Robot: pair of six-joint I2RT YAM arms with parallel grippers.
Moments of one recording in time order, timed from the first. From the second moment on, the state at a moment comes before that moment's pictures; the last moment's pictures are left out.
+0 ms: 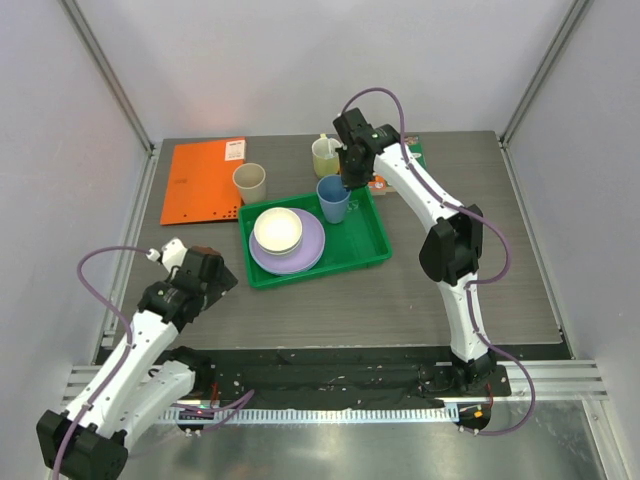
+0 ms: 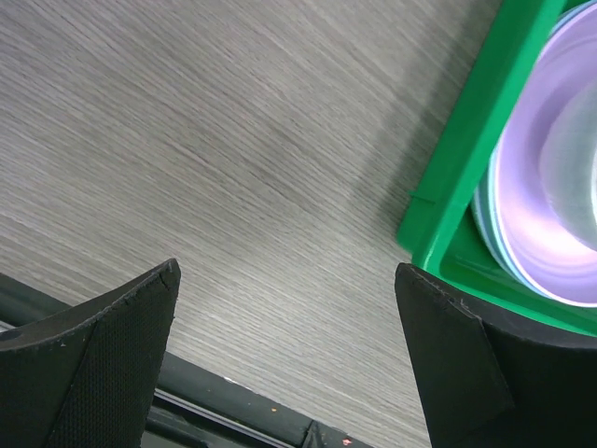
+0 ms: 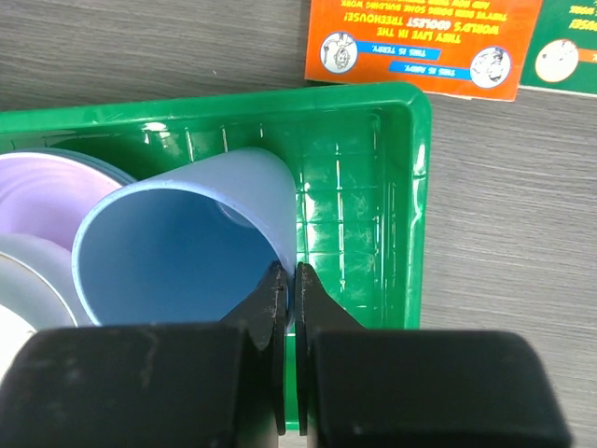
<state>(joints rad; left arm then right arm) -0.37 0.76 0.65 -0.88 -0.43 -0.97 0.53 2.22 2.27 -1.07 0.15 0.33</state>
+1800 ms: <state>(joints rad) -0.05 2.04 1.87 -0.83 -0.07 -0.64 0.44 1.52 1.56 -0.90 0.02 0.42</state>
